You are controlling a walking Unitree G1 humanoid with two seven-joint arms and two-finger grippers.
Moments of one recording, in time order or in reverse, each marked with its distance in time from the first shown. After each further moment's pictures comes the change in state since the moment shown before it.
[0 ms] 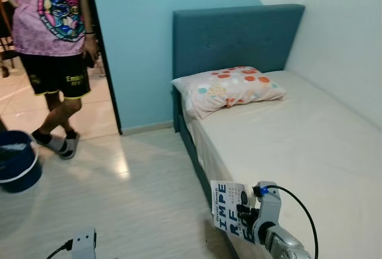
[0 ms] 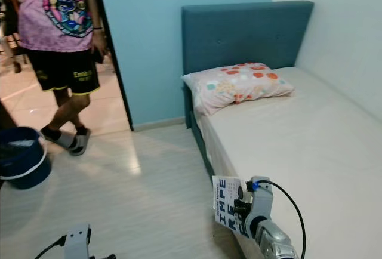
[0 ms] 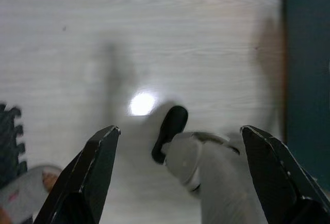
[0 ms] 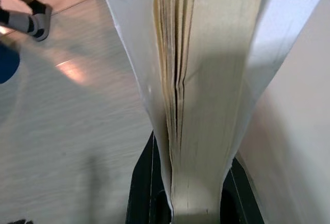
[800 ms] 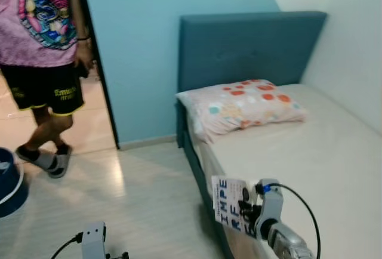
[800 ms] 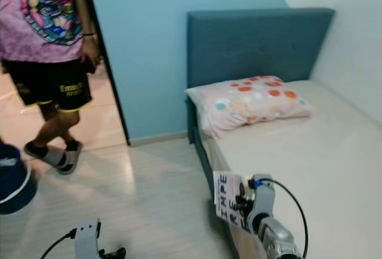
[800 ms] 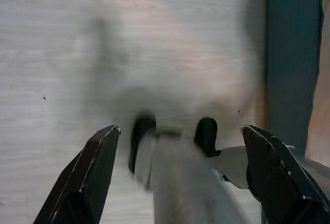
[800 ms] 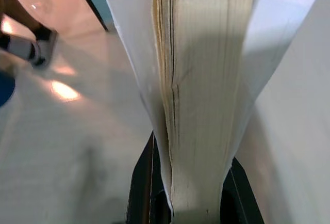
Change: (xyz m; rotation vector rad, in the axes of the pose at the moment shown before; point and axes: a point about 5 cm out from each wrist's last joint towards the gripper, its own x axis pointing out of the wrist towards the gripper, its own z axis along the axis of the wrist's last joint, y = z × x) left arm 0.001 -0.011 -0.003 0.011 -0.007 -0.036; right arm 0.006 0.000 0.018 -0.046 -0.070 0.024
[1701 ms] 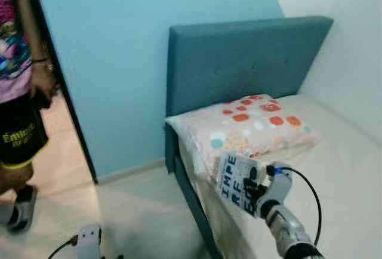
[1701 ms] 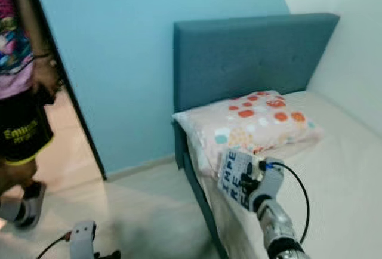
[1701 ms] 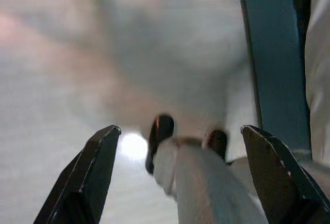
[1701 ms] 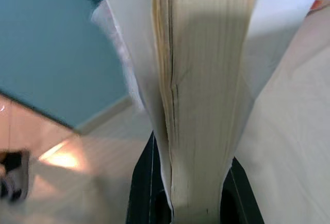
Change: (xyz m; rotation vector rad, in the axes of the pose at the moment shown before) left arm -0.001 0.006 0.005 0.014 -0.017 0.032; right arm 0.006 -0.010 0.023 0.209 -0.114 -0.114
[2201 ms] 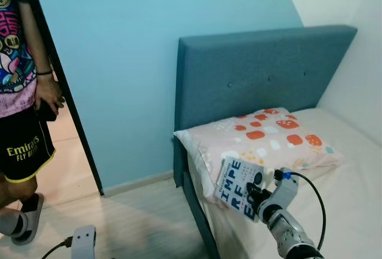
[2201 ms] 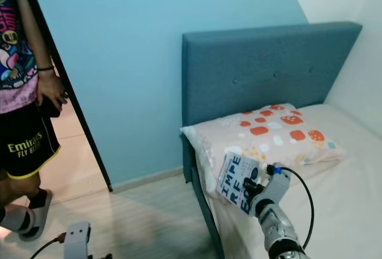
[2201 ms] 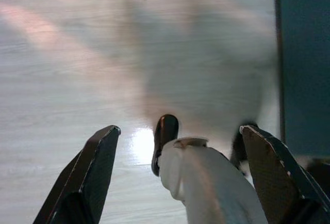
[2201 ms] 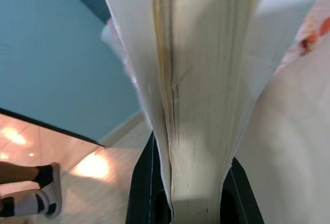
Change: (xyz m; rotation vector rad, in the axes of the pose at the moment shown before) left arm -0.004 0.018 -0.002 0.027 0.010 0.087; right arm -0.002 -0.005 -0.004 0.152 -0.006 -0.042
